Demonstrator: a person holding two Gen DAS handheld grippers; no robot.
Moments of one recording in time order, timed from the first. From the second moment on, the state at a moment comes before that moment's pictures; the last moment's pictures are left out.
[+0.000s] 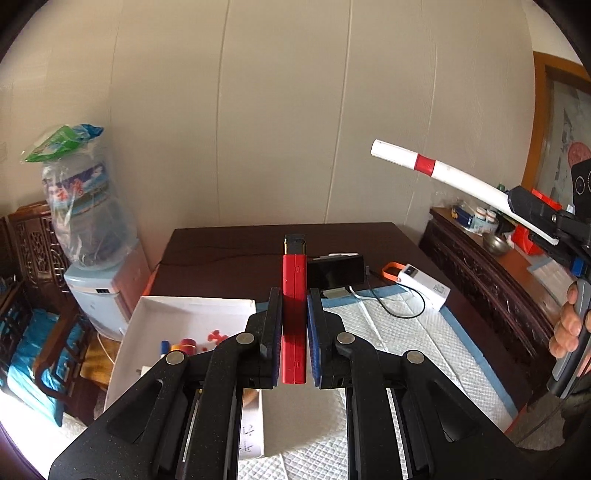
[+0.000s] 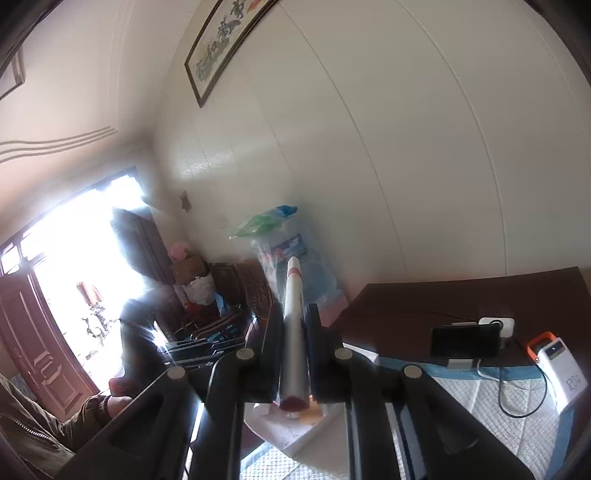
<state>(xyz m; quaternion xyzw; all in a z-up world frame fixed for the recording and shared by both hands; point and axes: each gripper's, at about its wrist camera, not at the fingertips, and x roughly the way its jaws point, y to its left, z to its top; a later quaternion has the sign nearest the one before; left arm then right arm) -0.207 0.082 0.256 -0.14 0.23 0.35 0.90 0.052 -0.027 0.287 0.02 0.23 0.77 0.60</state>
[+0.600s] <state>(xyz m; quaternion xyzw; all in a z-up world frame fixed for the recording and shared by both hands) -0.257 0.109 0.256 -0.16 0.22 0.36 0.89 0.018 0.002 0.281 0.01 0.24 0.78 0.58</state>
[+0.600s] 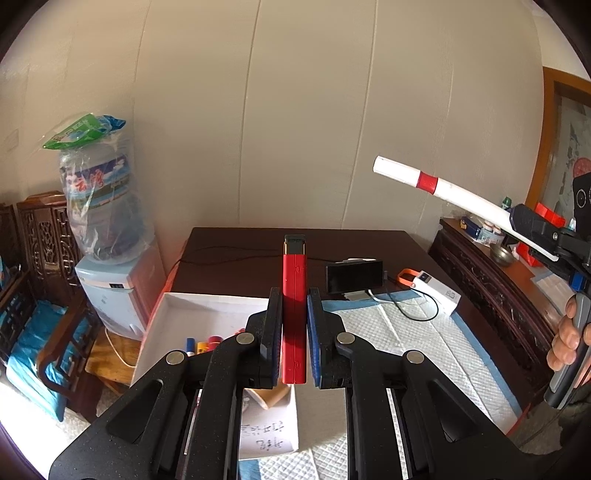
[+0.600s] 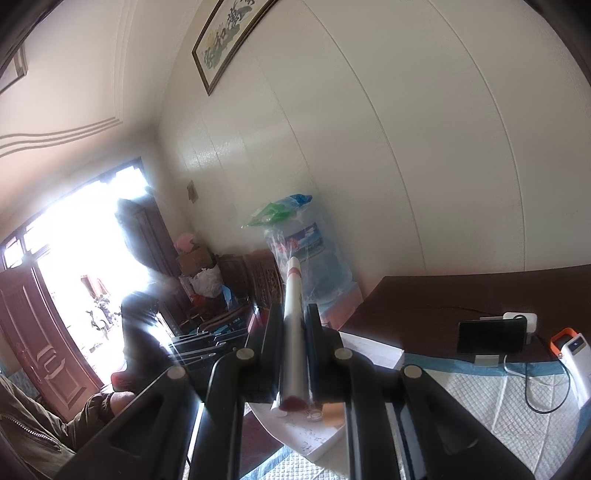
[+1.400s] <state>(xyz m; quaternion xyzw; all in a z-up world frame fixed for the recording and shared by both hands) -0.300 0.186 0.226 -0.19 0.24 0.36 0.88 -0.017 0.076 0.243 -0.02 0.29 0.76 0.58</state>
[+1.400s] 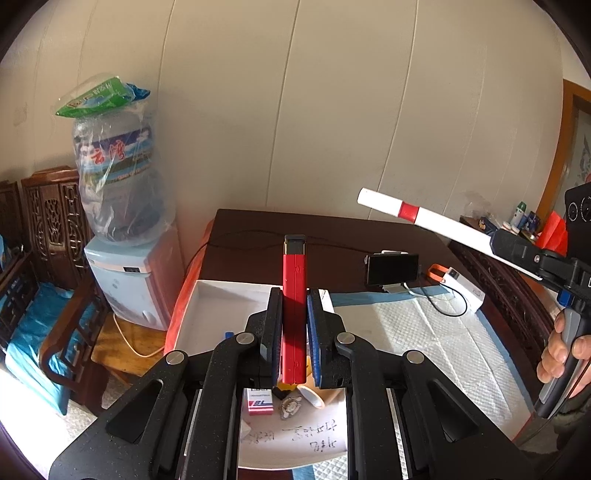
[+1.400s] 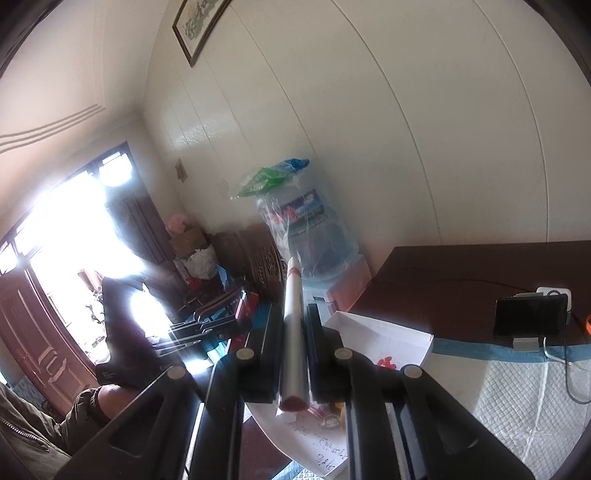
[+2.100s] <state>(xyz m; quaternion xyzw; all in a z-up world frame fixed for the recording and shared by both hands) -0.278 0.272 0.130 -0.28 0.31 0.34 0.84 -0.020 0.169 0.145 -0.11 0.40 0.70 0.59</state>
